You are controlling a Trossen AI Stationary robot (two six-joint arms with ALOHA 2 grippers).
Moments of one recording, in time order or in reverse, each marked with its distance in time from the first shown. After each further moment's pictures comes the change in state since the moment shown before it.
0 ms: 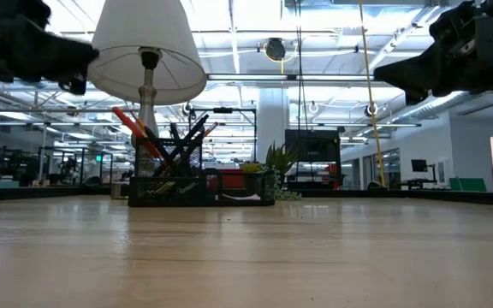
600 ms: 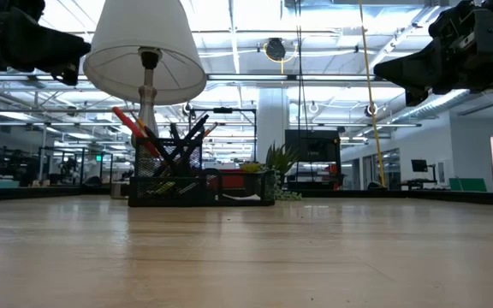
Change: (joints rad) left arm 0.151 -0.220 0.131 -0.399 0.092 -0.006; right arm -0.001 -0.003 0.000 0.022 -0.004 0.040
